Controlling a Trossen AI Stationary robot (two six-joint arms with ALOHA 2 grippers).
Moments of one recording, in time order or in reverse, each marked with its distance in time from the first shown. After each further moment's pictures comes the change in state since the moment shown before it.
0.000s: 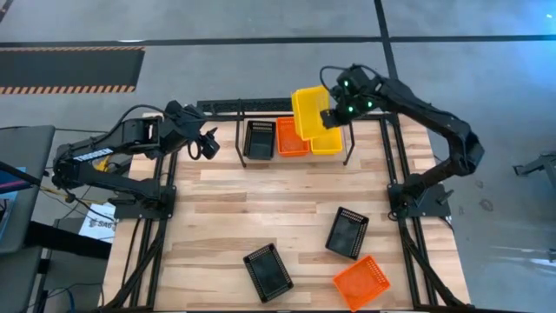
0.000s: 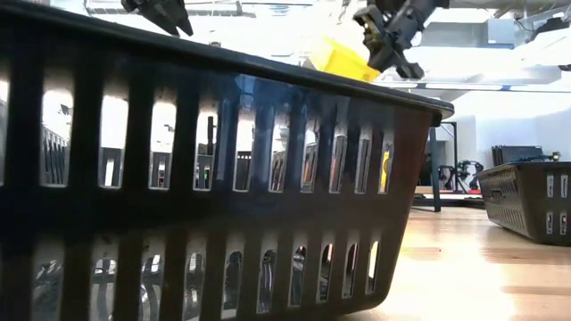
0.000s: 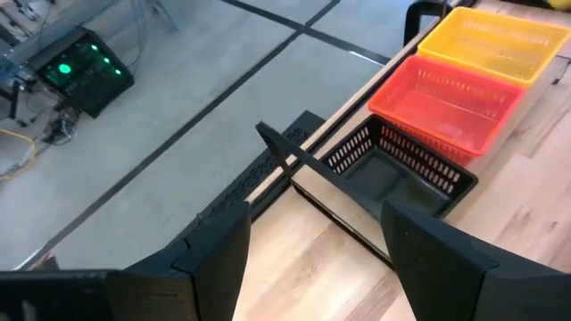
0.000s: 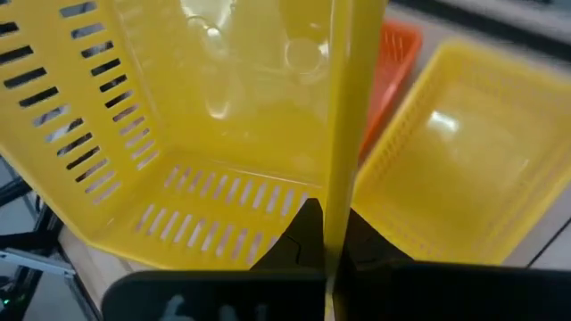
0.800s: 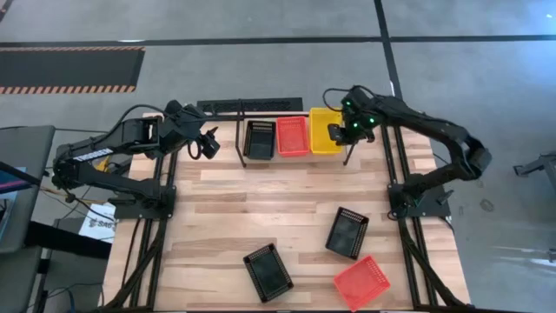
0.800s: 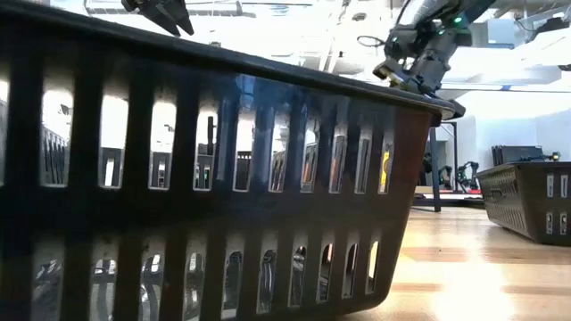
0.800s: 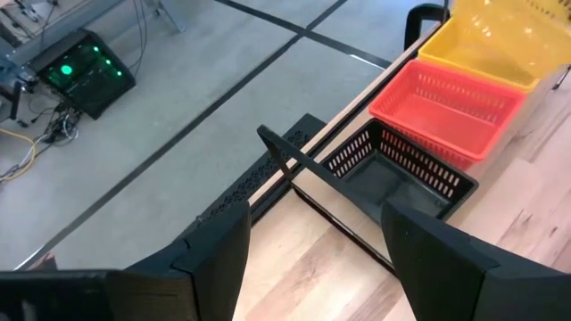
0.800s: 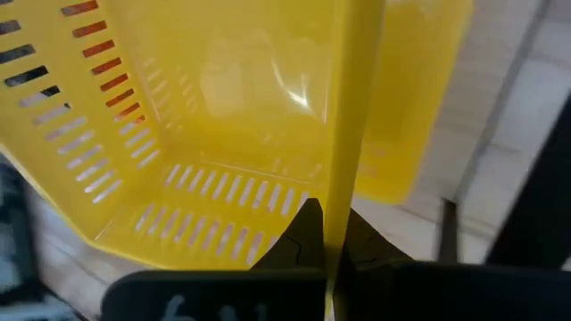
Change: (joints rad) left arm 0.000 0.000 0.000 0.010 -0.003 -0.001; right arm -0.074 -0.082 -0.384 0.086 -0.023 0.222
